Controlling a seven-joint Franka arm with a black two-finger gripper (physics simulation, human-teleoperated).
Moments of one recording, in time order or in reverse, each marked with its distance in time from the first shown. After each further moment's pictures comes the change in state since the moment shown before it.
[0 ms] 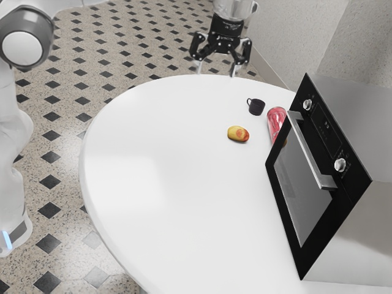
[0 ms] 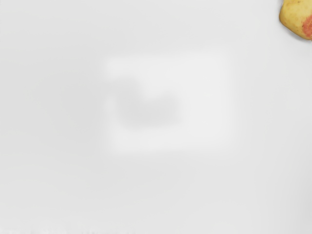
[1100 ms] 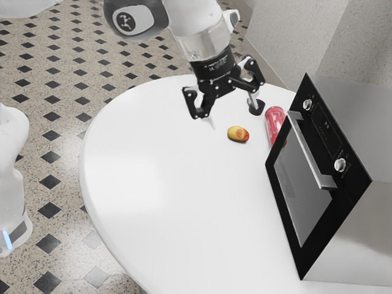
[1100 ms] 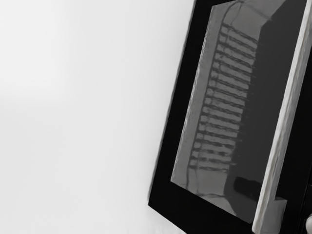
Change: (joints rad) arm 0.132 -0.422 -0.643 -0.544 0.134 0.722 -0.669
